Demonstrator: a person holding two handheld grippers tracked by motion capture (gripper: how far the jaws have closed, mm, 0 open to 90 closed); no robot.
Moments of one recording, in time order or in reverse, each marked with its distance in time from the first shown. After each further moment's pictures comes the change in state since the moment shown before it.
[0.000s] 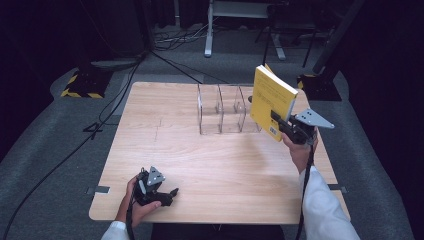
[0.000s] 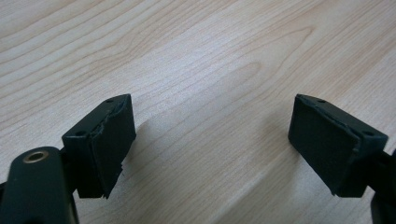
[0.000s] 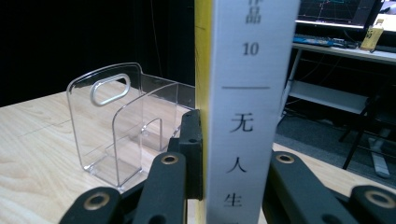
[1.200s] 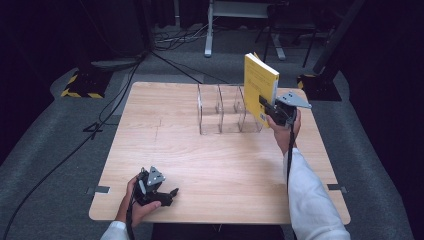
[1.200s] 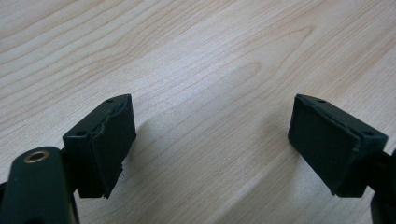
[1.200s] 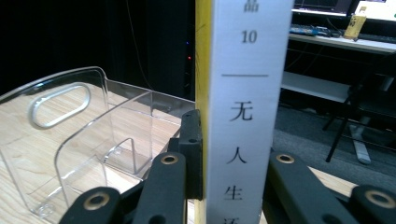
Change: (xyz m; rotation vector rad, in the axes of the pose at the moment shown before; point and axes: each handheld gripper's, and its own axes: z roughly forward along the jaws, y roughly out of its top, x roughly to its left) left arm 0.001 0.000 0.000 0.005 -0.002 0.011; right arm -0.002 0.011 0.070 0.051 -0.086 0.018
